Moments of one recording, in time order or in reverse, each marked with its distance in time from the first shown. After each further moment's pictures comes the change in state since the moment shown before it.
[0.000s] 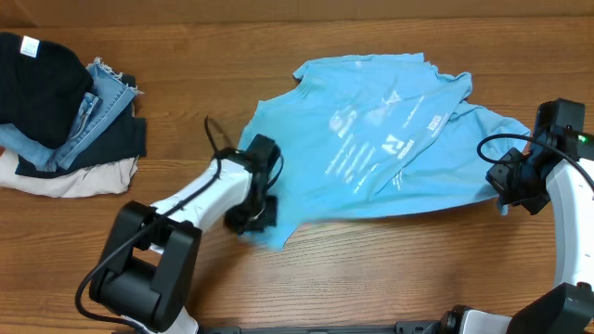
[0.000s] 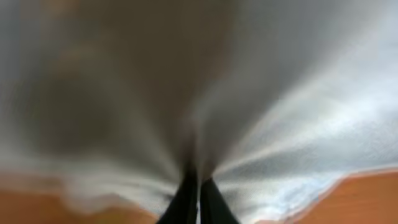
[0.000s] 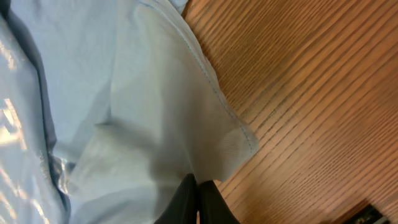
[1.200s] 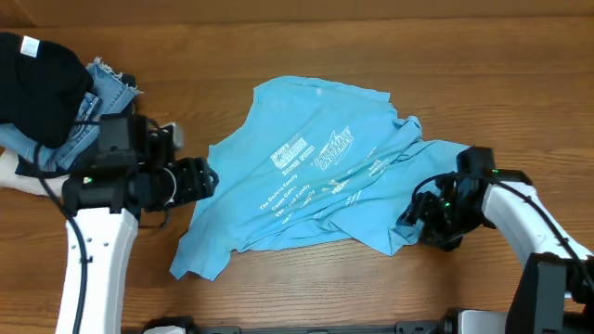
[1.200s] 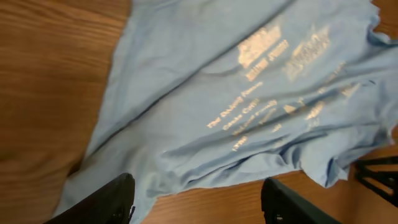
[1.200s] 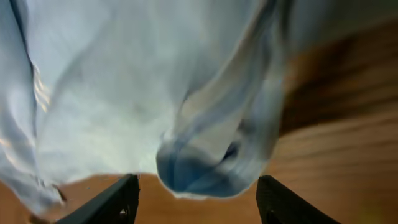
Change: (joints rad) left arm 0.478 -0.537 0.106 -0.094 0.219 0.207; right arm 0.241 0.050 -0.426 0.241 -0.512 -0.134
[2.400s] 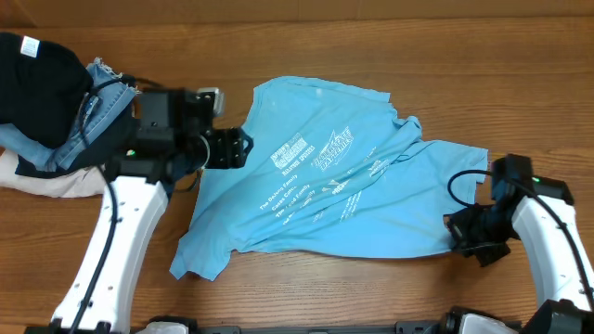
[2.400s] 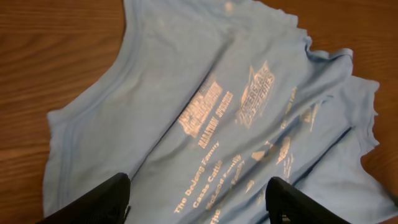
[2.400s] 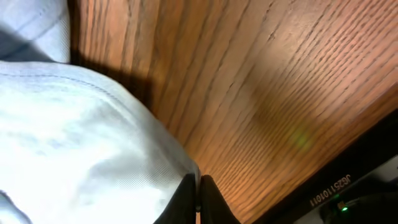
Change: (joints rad) left arm -0.165 0.174 0.007 0.402 0.059 0.086; right arm -0.177 -0.165 0.053 -0.275 0.304 0.478
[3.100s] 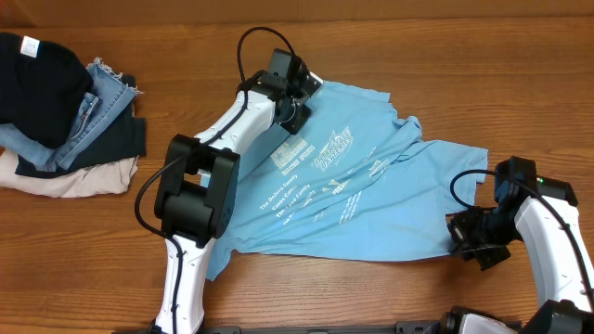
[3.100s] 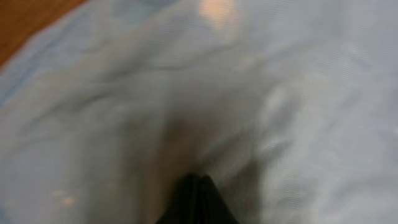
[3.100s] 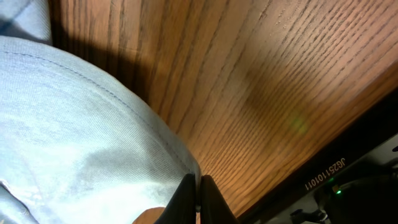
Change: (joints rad) left arm -0.260 0.900 0.615 0.135 -0.325 0.426; right arm -0.011 -0.002 0.003 -0.048 -0.024 -0.006
